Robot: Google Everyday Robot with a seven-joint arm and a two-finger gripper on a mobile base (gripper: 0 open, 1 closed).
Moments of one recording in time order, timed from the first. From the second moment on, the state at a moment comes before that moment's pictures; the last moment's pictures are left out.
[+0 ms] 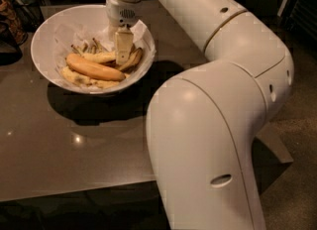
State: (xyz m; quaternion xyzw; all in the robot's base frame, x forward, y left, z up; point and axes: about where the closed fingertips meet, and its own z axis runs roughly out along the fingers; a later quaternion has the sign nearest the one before) arm 0.672 0.101 0.893 -0.80 0.59 0.07 0.13
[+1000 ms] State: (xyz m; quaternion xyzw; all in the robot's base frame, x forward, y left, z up) arm 0.673 0.105 0.883 -0.80 0.59 0.08 0.12
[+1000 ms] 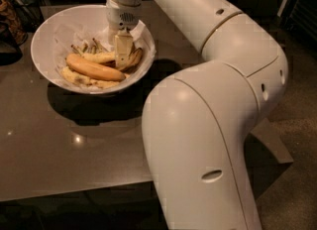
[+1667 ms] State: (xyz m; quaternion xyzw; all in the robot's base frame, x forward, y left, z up) arm 0.673 0.105 0.883 -0.80 0.59 0.08 0.12
